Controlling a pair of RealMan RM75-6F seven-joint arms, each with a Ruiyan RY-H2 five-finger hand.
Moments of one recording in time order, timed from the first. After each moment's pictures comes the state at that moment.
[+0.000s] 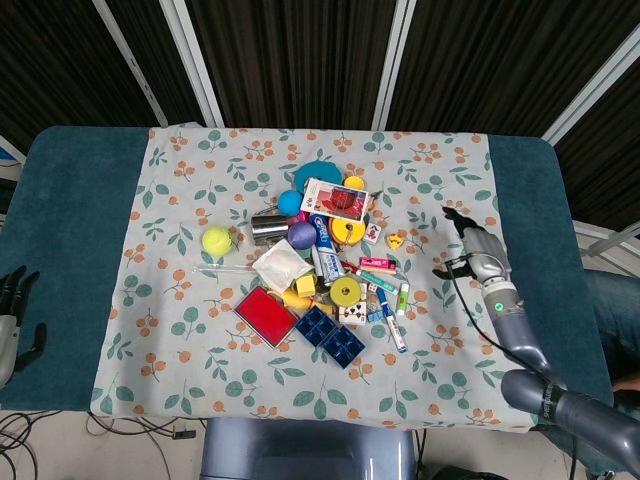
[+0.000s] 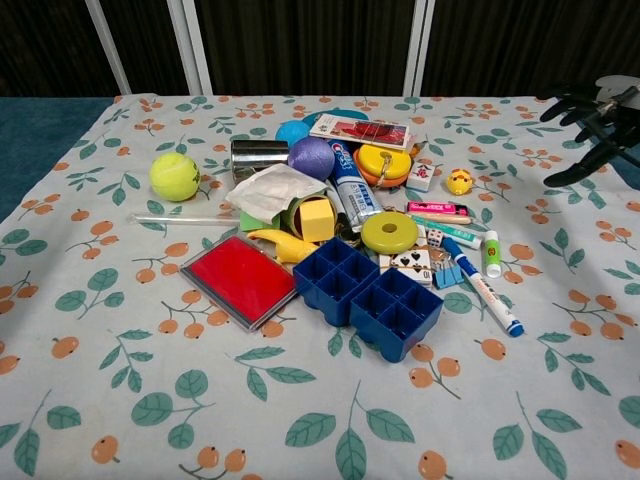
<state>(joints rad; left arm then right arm) -0.08 -1.10 -0.07 -1.68 1.39 1.47 0.14 0.62 -1.48 0.34 -1.21 -1.06 0.84 0.13</state>
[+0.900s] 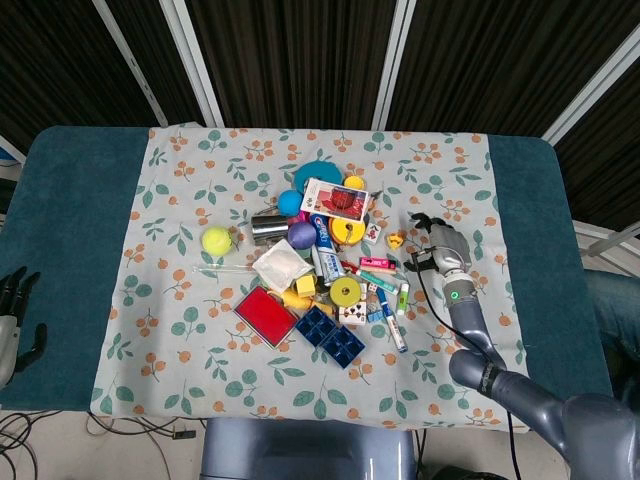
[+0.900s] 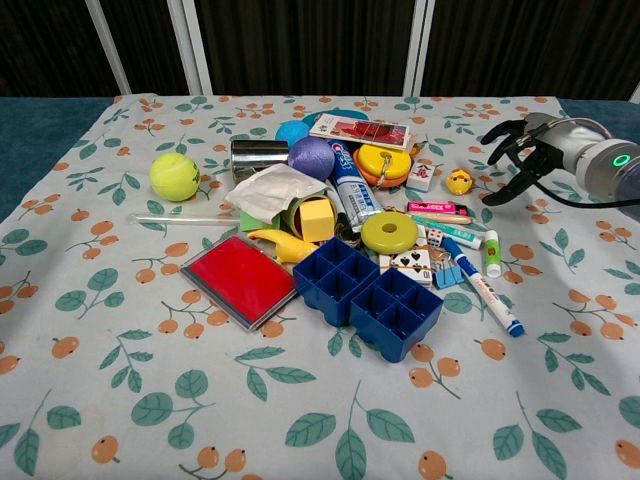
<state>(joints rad) -0.08 -1.10 -0.07 -1.69 1.39 1.47 0.14 0.76 -1.78 0.37 -0.88 -0.94 0.80 0.04</state>
